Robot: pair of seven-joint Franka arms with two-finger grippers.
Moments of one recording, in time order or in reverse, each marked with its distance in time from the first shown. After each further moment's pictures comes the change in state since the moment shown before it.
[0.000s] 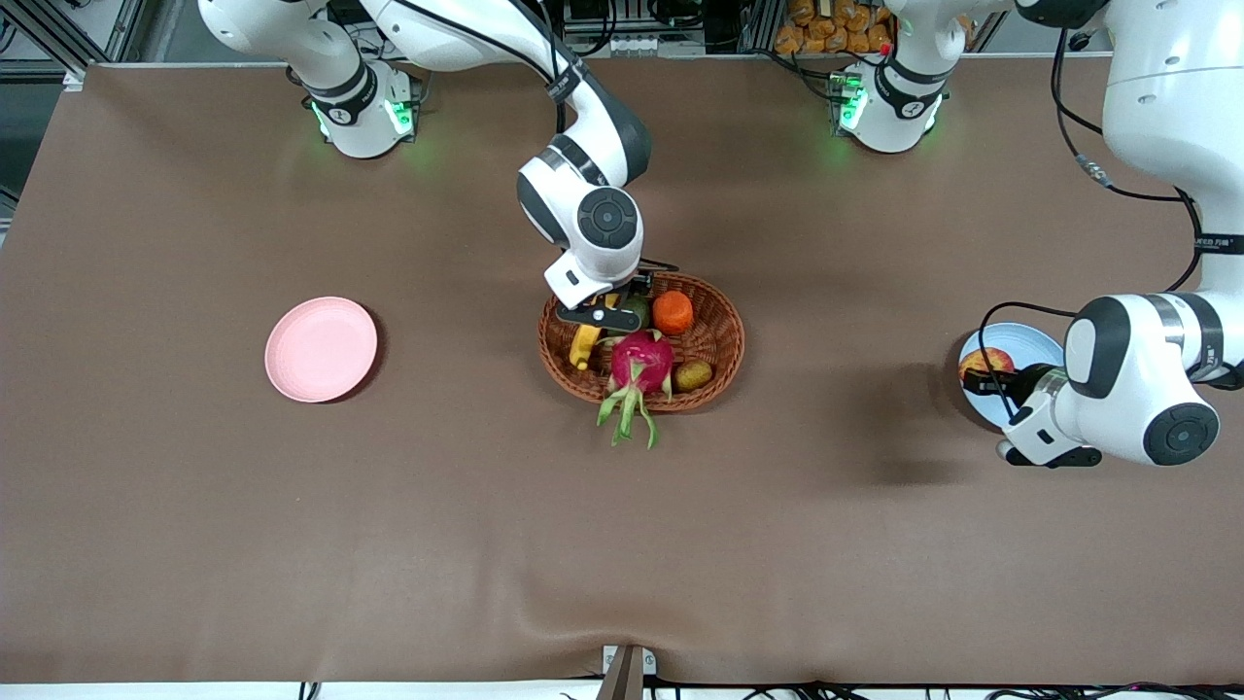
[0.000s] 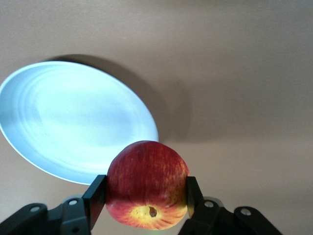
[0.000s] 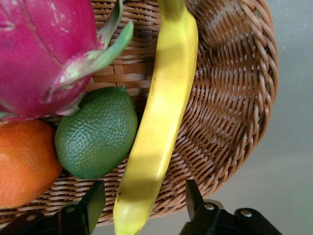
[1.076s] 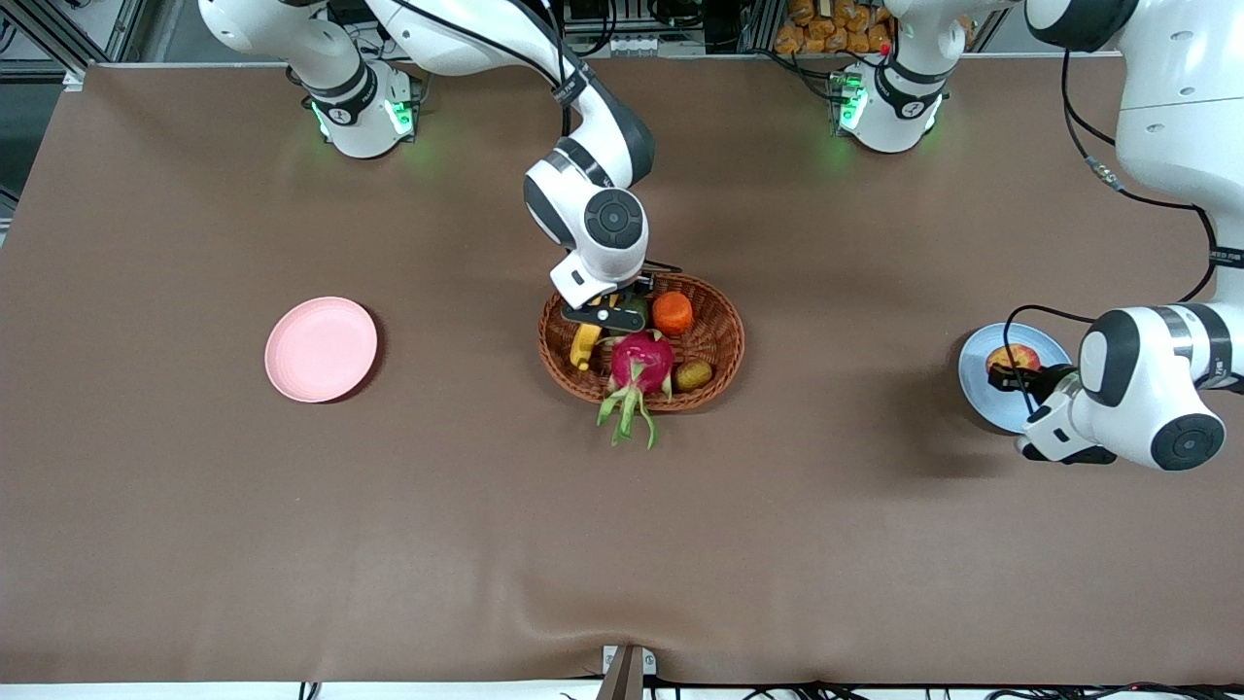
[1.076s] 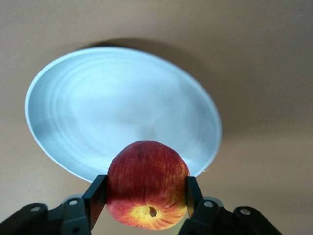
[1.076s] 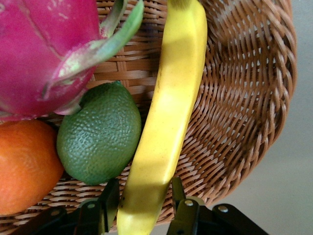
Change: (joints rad) left arm 0.074 0.048 0.001 -0.010 0.091 0.004 0.073; right arm 0.012 0.018 0.000 0.000 0.000 0.026 0.021
